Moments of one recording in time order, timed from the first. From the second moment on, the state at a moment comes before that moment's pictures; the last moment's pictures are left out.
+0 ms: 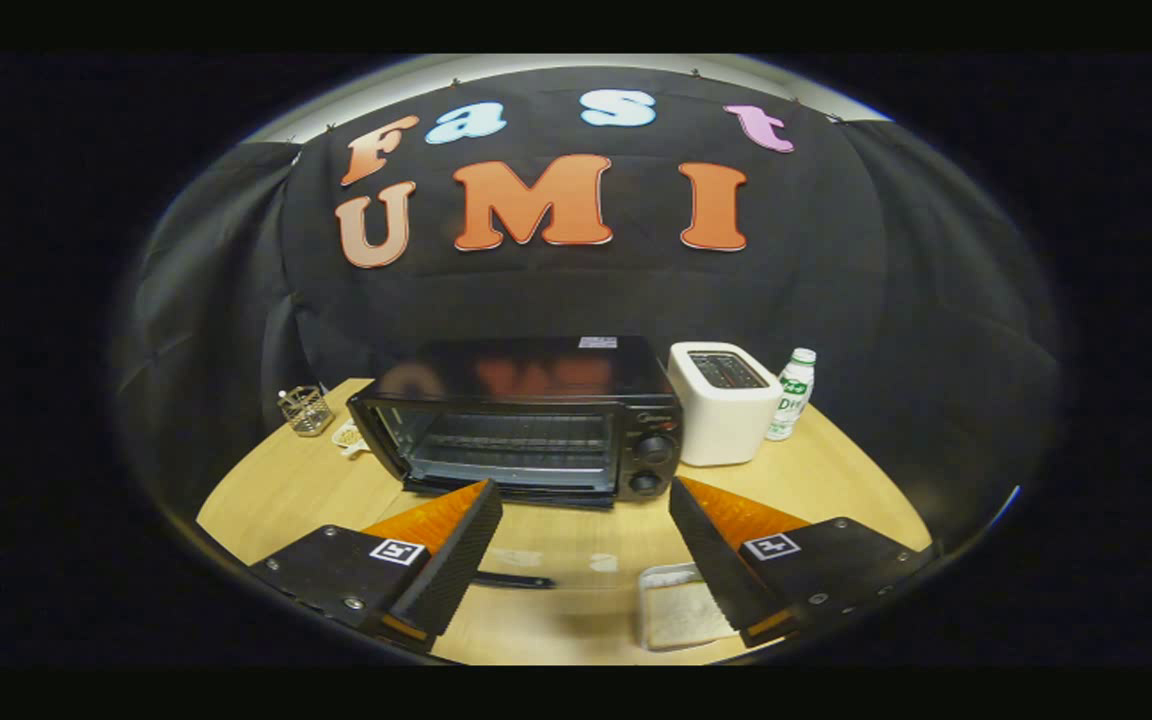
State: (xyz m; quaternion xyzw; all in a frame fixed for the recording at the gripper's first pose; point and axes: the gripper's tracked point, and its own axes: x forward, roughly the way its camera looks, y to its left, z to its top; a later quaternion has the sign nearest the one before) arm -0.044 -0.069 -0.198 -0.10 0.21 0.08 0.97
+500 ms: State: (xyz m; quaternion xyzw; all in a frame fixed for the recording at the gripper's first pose) arm -0.050 -0.193 -0.190 -0.15 0.30 0.10 0.94
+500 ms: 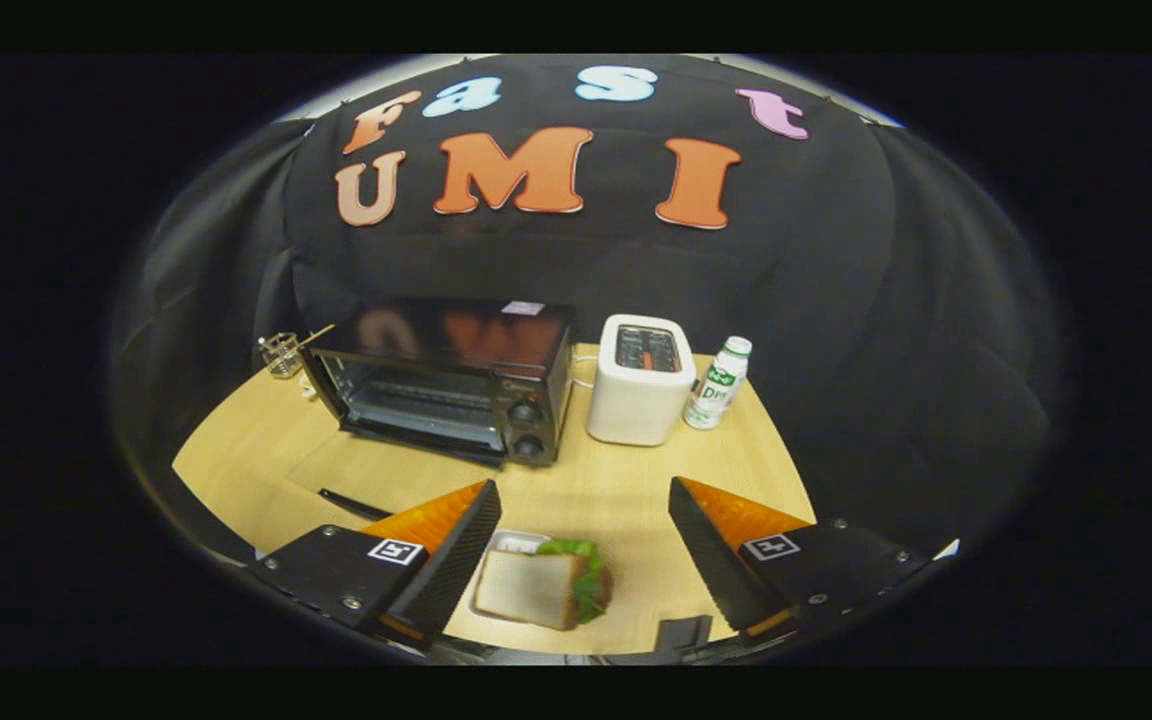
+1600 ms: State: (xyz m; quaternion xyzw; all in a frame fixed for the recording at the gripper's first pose) arm -0.093 -0.220 -0.331 0.08 0.56 0.14 0.81
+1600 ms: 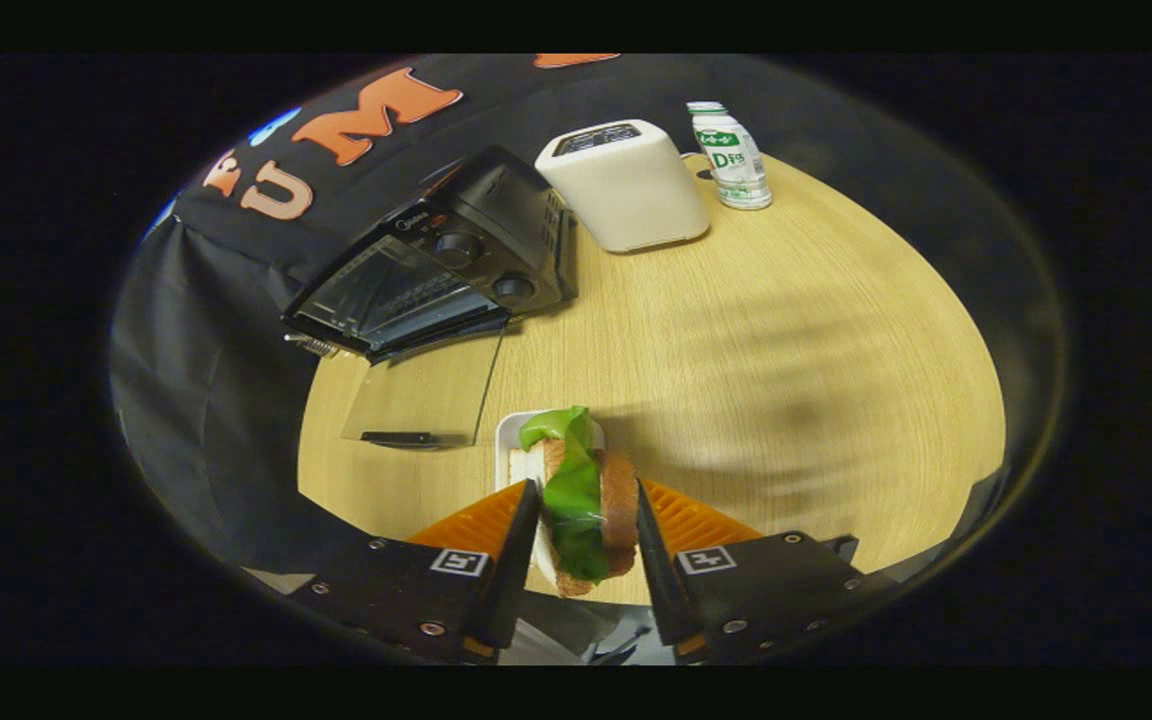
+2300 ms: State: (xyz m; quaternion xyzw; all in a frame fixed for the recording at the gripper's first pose) arm -0.108 -0.162 -0.243 0.08 0.51 0.09 0.85
